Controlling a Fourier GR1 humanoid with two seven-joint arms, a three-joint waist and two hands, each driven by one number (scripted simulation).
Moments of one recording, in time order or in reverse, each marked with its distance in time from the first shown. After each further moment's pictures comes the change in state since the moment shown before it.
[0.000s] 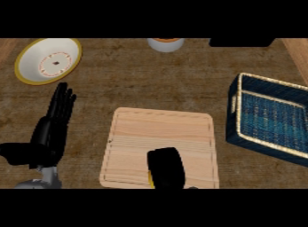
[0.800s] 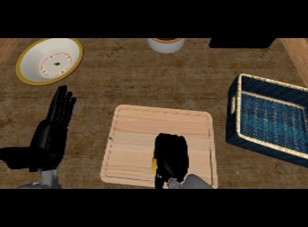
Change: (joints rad) left arm 0.024 -0.011 0.009 0.005 0.000 -0.019 -0.026; right arm -0.087 0.001 -0.031 0.104 0.017 -0.290 0.174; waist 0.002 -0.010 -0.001
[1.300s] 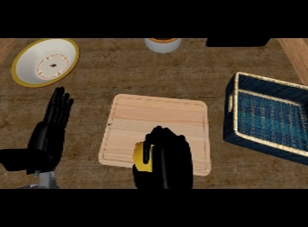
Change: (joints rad) left arm 0.014 0.003 0.010 -0.007 -0.001 0.001 0.000; right arm 0.034 -0.006 0.018 -0.410 0.156 -0.113 0.061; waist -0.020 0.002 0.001
